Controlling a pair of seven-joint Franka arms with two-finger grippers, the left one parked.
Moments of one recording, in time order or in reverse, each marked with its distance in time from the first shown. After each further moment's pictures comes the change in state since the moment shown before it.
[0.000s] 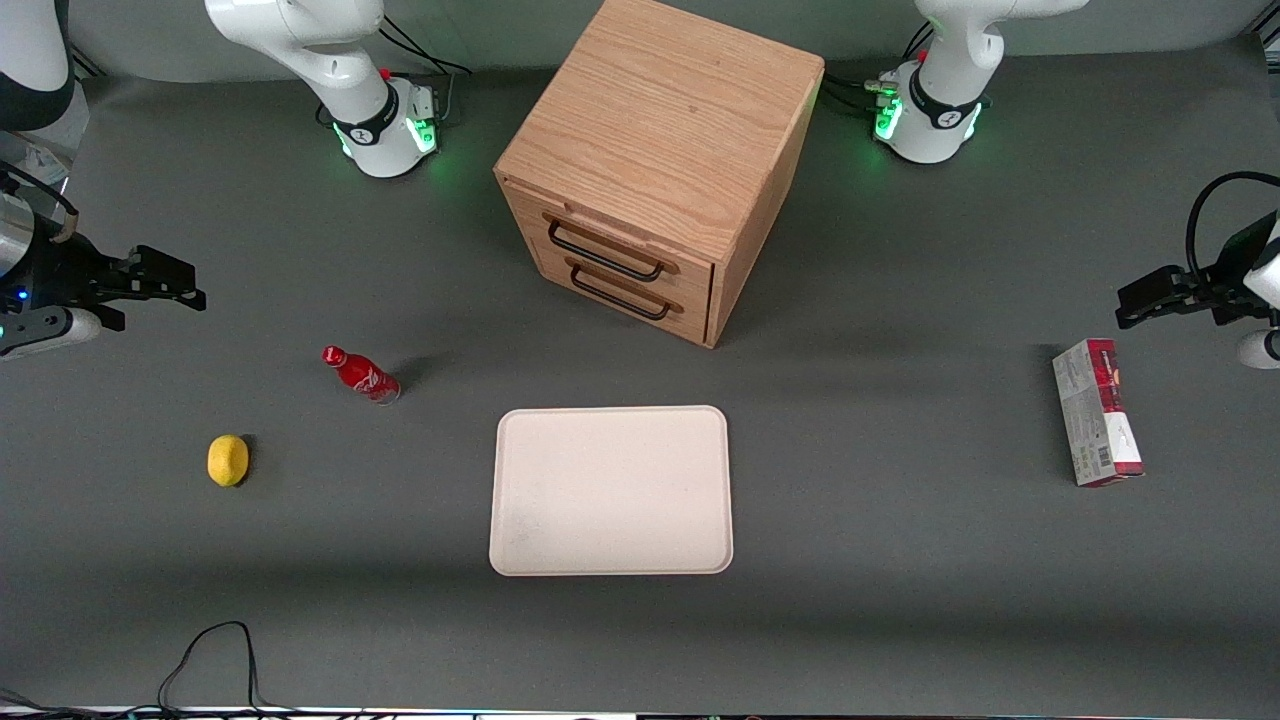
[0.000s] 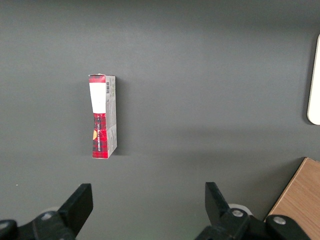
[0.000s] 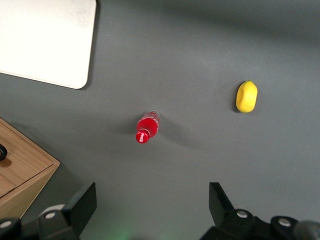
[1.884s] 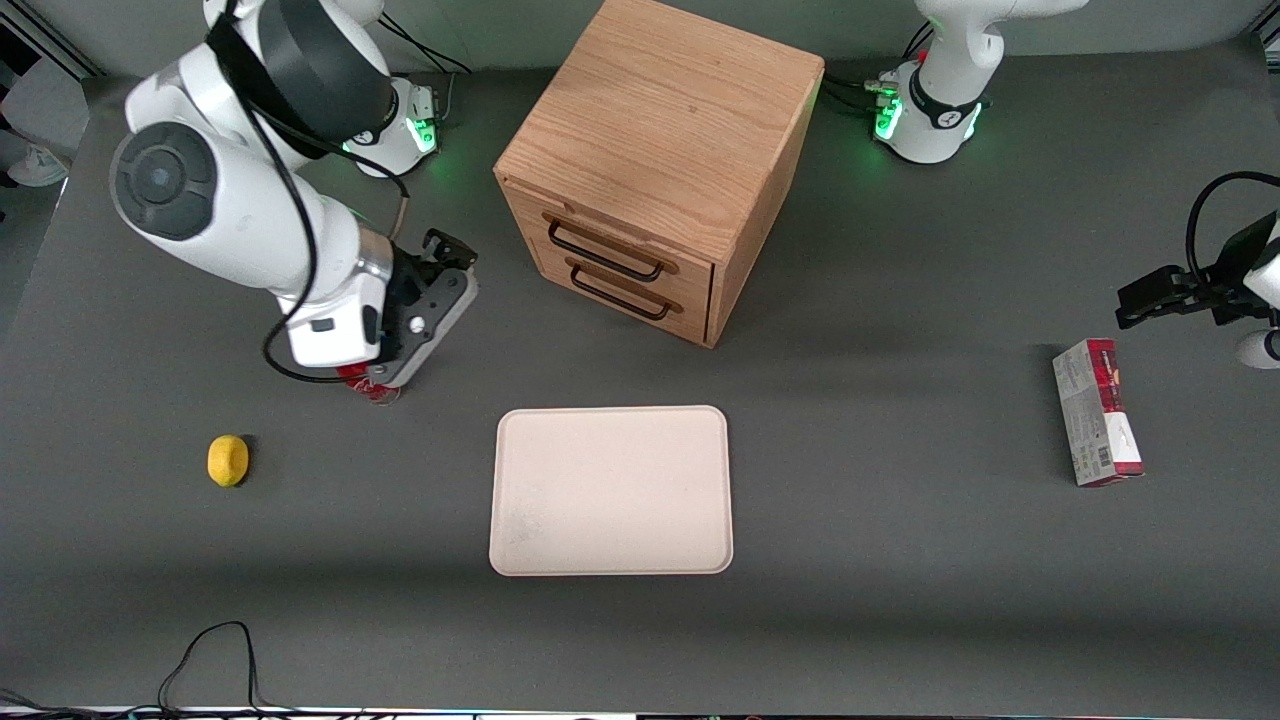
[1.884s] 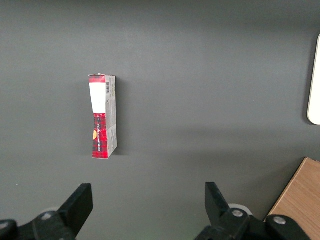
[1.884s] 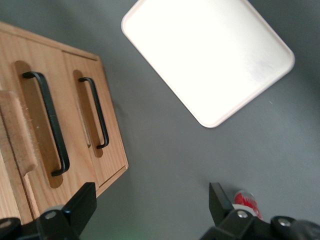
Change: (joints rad) arm 0.279 0.278 0.187 0.235 0.116 0.011 -0.212
